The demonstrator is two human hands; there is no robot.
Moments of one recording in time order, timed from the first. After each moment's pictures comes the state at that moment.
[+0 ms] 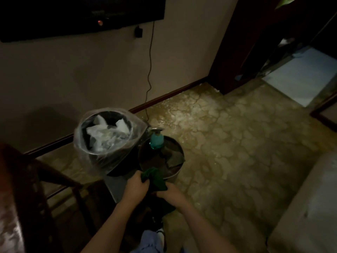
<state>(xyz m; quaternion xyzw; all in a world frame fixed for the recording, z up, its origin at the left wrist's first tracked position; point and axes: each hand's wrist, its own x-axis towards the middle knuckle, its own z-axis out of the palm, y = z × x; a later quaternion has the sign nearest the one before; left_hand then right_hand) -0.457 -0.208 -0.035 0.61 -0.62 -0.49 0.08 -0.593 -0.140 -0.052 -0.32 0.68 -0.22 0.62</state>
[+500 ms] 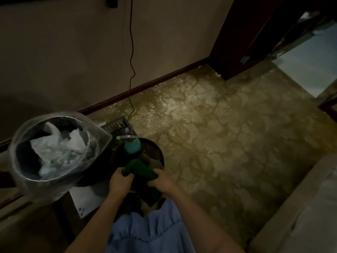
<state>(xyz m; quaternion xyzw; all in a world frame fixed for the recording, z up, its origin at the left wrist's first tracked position) -0.590 -0.293 -0.074 0.72 -0.44 -0.52 0.12 -0.741 -0.251 -0.082 -0.36 0.68 -0.15 0.62</state>
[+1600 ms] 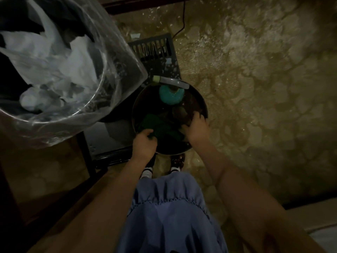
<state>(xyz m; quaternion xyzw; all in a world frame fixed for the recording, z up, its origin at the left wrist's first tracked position) -0.580 -0.315 -0.228 0.78 -0.36 -0.52 0.03 -0.747 -0.350 -0.256 -0.52 0.77 0.09 0.35</state>
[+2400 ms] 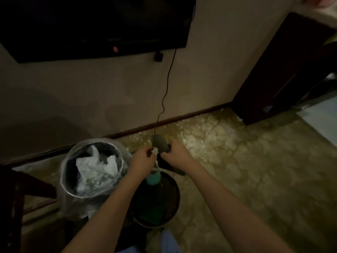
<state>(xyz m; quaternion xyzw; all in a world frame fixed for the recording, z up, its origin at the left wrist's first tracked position) -0.600 -0.395 0.077 0.65 -0.59 -0.44 0.20 -0.739 -0.396 0.092 -0.60 0.68 -0.15 0.38</state>
